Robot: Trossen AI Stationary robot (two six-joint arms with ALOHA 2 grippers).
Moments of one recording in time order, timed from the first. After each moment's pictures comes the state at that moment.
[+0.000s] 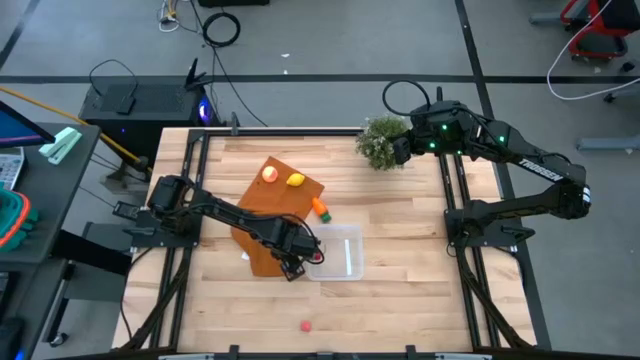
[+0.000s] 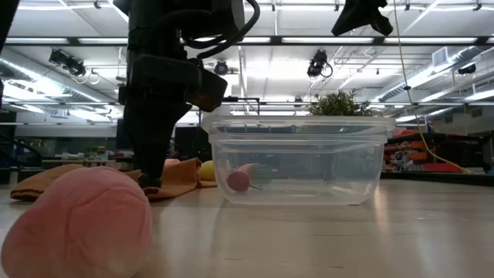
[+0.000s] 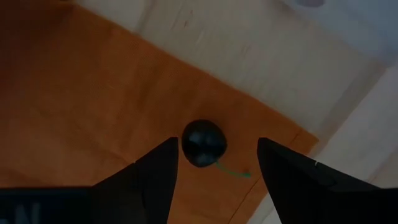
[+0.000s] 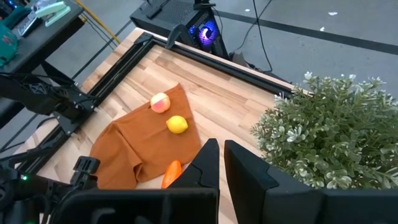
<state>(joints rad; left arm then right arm) -0.25 1.90 1.27 -0.81 0.01 -0.75 -0.39 1.05 1.30 -0.84 0.12 0.56</state>
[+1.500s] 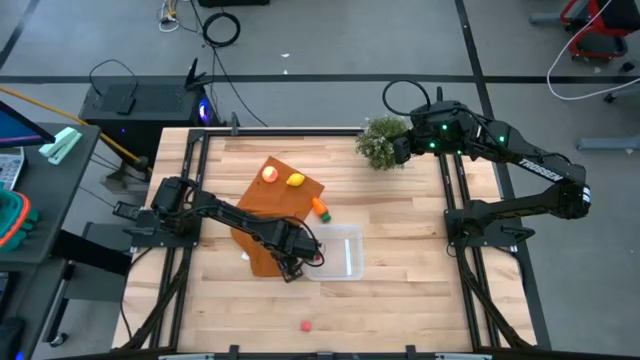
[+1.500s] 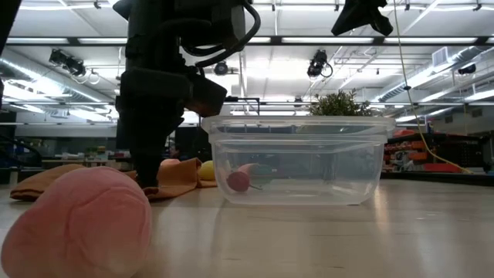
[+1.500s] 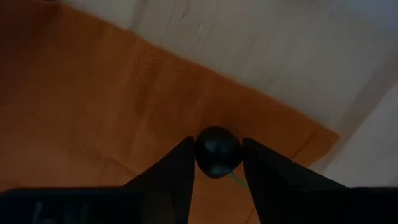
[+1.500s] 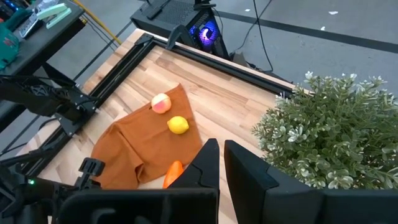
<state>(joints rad) -0.25 1.93 1.27 -0.82 0.00 -0.68 -0.39 1.05 1.30 -0.84 0.12 0.56</state>
